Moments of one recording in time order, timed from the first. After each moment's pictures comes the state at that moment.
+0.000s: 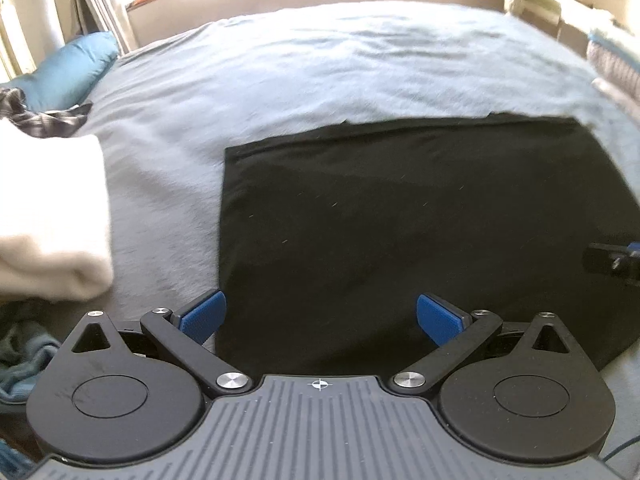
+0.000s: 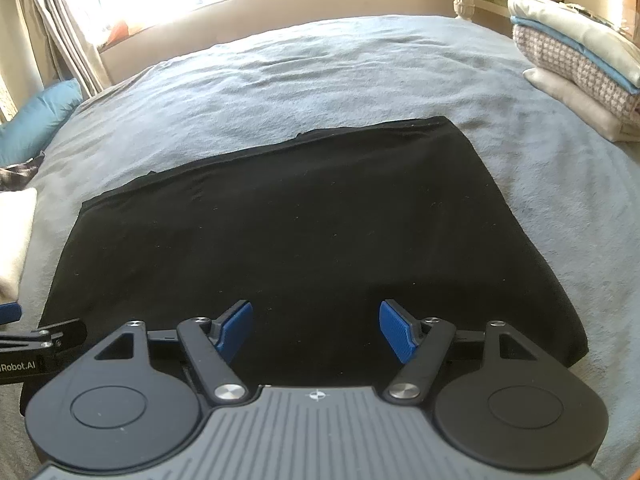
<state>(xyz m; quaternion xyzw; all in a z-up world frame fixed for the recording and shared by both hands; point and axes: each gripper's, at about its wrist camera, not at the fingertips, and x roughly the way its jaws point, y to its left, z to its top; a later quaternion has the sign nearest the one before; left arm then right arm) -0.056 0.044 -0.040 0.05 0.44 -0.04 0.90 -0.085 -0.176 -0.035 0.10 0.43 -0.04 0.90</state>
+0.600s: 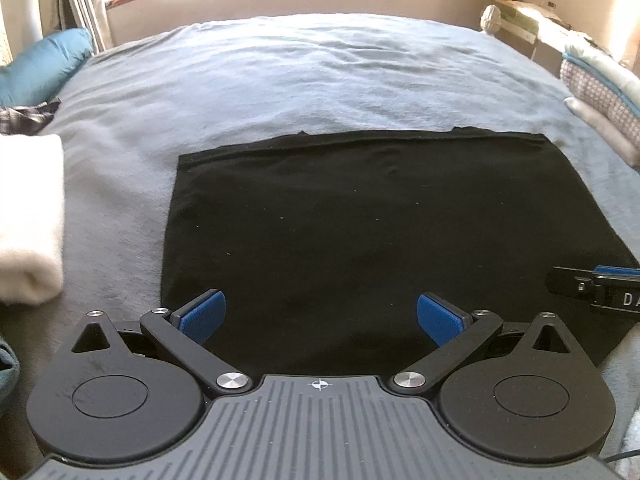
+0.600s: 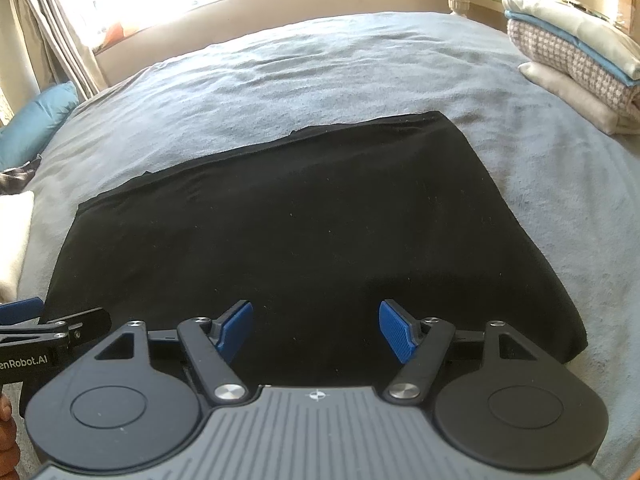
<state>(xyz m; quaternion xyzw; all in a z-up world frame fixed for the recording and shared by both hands) -0.054 0.034 -0.048 0.02 0.43 -0.08 0.90 -0.085 -0.180 -0.037 0.11 0.43 -0.05 0.89</state>
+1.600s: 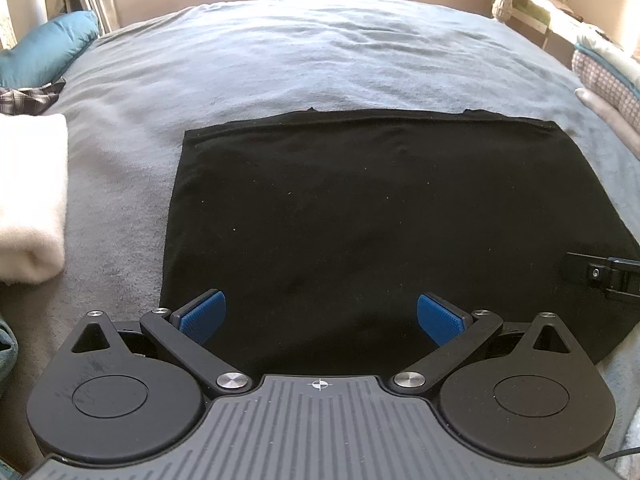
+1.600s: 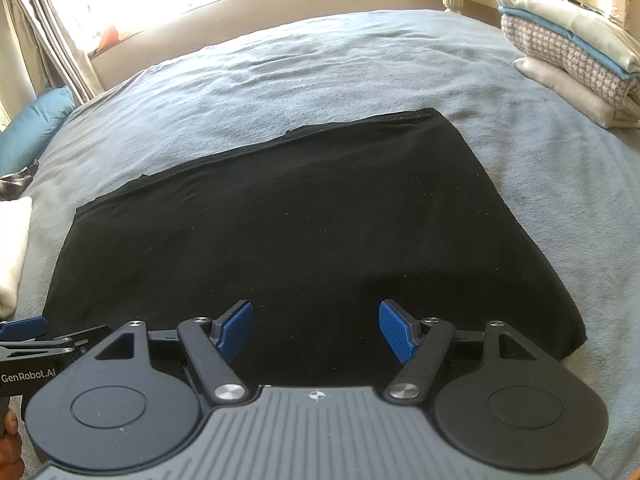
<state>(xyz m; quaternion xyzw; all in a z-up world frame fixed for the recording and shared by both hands) -0.054 0.035 -0.056 0.02 0.46 -0.07 0.89 -0.085 -0.181 -0.036 0.11 0.43 -0.05 0.89</state>
